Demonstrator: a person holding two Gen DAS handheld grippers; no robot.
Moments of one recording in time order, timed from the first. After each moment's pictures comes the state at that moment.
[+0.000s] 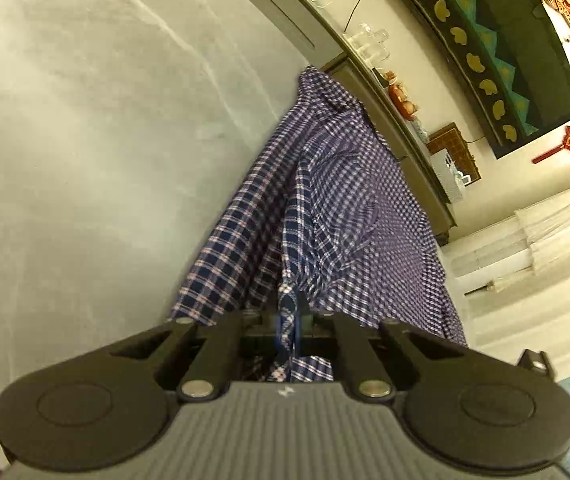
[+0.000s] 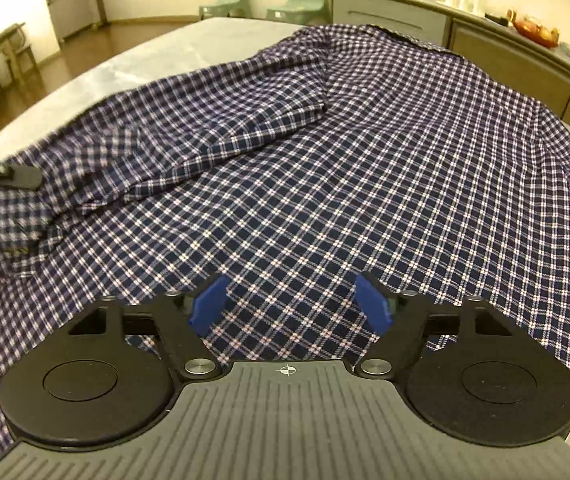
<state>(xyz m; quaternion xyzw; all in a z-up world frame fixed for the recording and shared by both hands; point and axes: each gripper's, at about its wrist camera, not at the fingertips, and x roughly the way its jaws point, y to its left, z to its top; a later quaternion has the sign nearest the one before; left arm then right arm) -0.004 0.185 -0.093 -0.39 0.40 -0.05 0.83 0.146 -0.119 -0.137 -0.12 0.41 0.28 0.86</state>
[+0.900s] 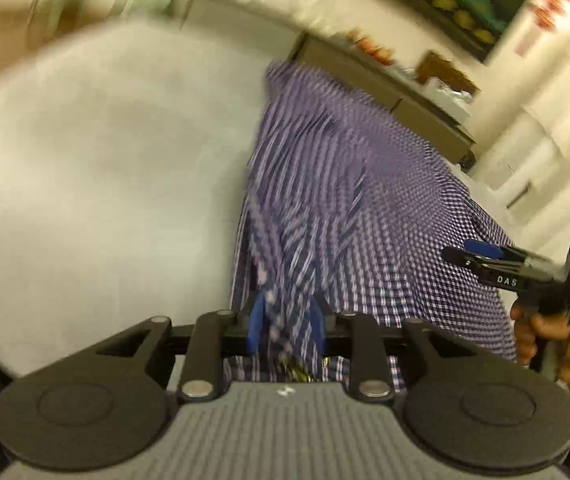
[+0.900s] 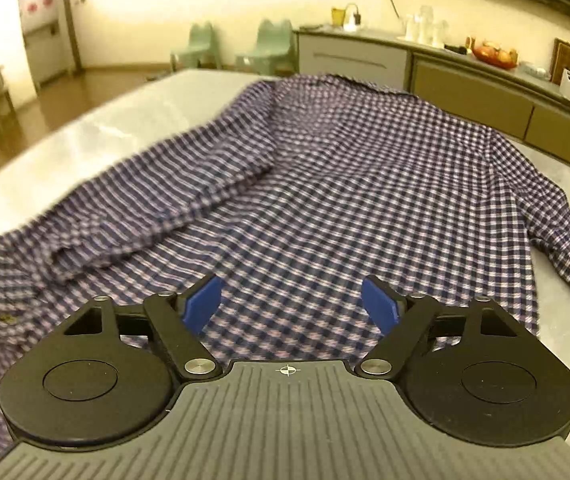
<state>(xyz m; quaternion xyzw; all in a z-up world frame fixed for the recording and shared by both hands) -0.043 0.167 -0.041 -0.15 0.40 -0.09 0.90 0.134 -0.136 -0.106 -0.07 0.35 0.25 0.90</state>
